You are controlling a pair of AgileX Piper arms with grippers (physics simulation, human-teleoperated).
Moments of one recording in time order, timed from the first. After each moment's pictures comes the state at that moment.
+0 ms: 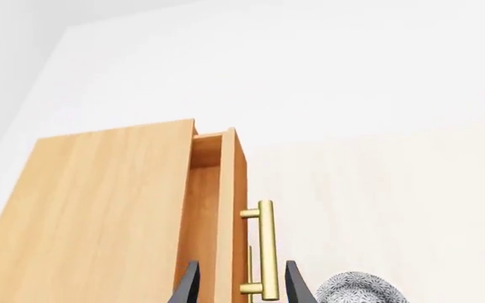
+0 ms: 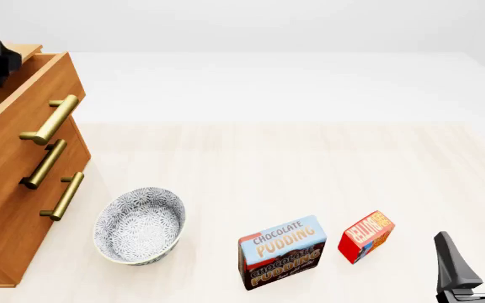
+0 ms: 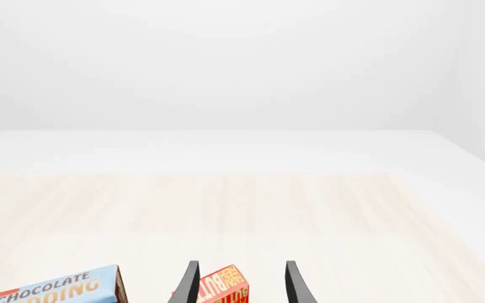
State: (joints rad) left arm 0.09 1.12 -1.39 0.80 0.21; right arm 0.00 0.00 0.00 0.00 0.00
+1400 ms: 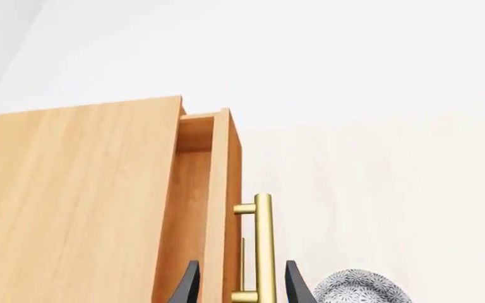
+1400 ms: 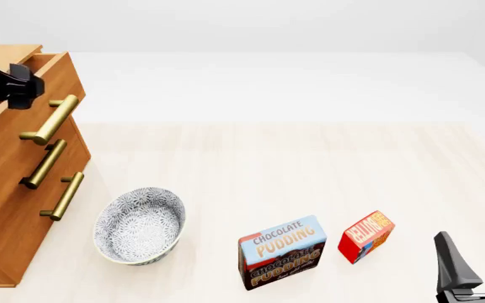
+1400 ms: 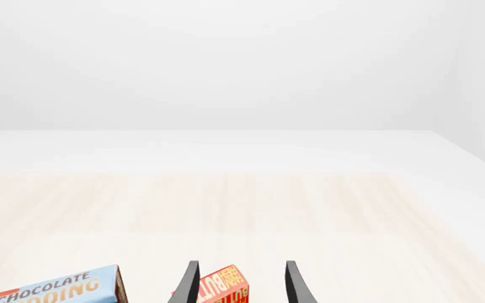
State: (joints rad) left arm 0.10 1.17 -1.27 0.71 0.18; right arm 0.00 0.00 0.00 0.00 0.00
